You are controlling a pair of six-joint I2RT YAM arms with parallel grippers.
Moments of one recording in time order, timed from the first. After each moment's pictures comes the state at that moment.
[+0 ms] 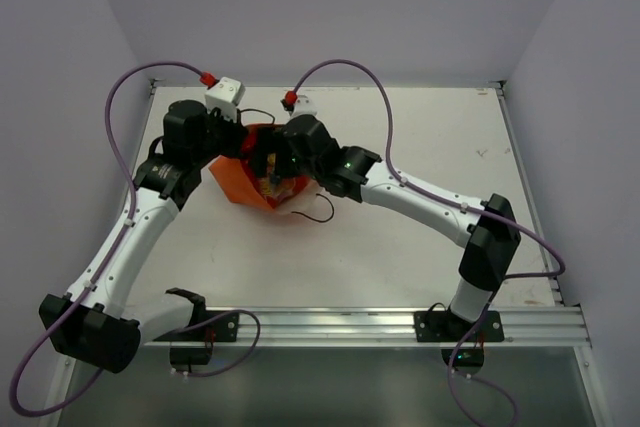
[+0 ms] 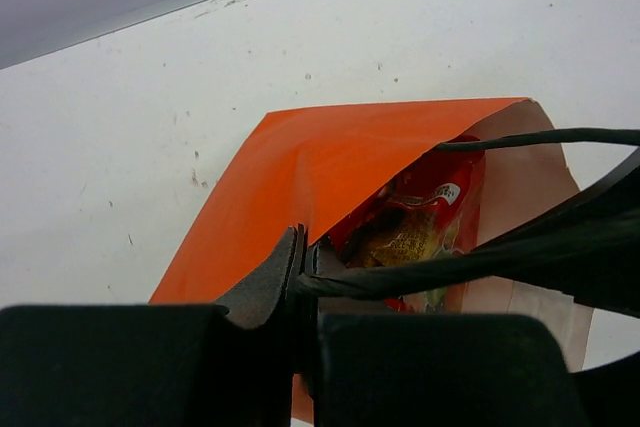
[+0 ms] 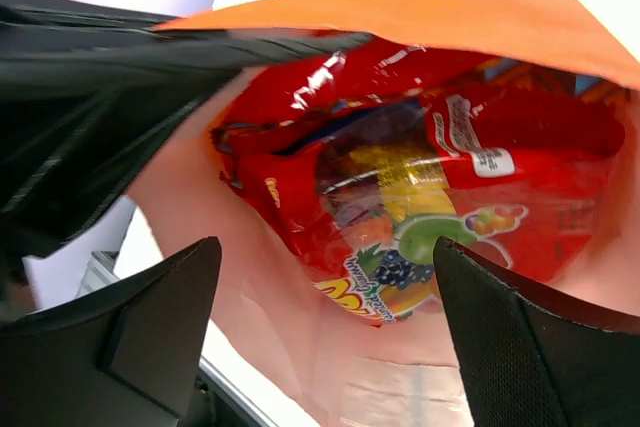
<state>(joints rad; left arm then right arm) -0.30 1.14 1.15 -0.38 0.13 0.02 0.98 1.75 1.61 -0.33 0.19 0.67</state>
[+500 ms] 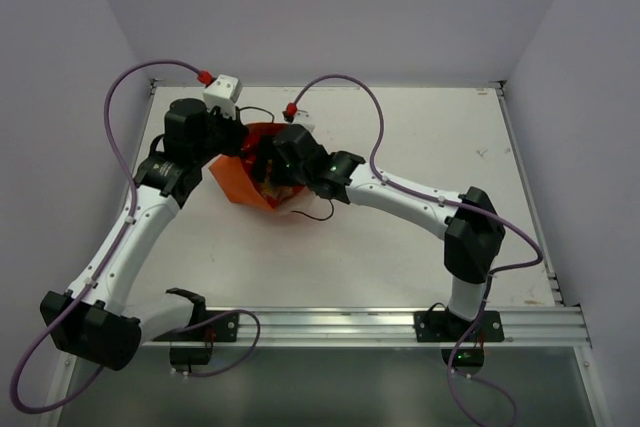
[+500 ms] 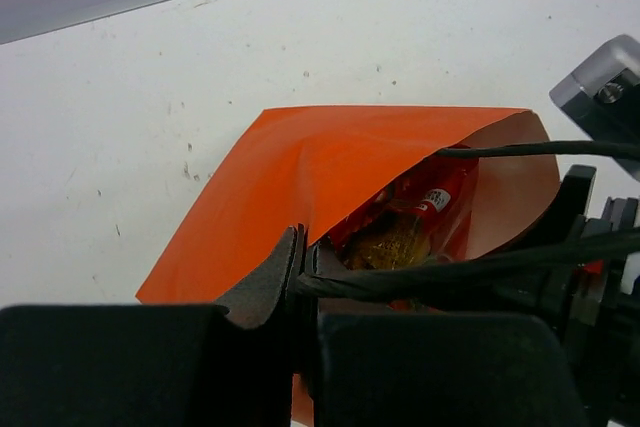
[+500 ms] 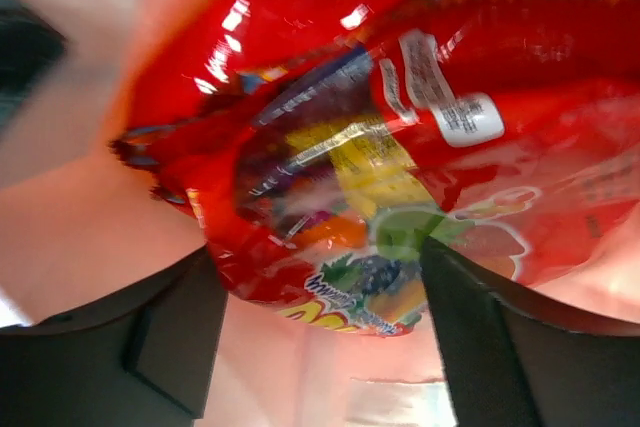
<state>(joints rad) -0.30 1.15 1.16 -0.39 0.11 -0.05 0.98 1.83 1.59 -0.34 0.21 0.84</state>
